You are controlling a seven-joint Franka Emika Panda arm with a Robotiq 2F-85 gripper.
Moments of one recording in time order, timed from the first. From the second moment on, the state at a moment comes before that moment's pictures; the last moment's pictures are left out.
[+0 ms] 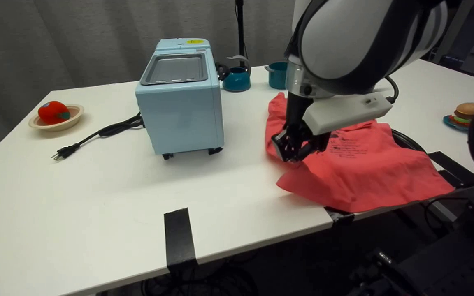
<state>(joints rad) 0.21 0.12 0.11 -2.58 0.03 2.71 0.30</state>
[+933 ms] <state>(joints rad) 0.19 0.14 -0.10 -2.37 -0.55 2.84 0.75</state>
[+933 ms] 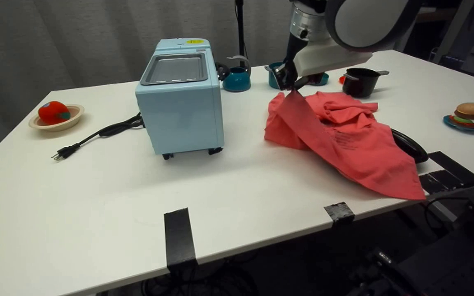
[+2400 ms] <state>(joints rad) 0.28 0.39 -0.28 -1.98 -1.23 2.71 1.46</state>
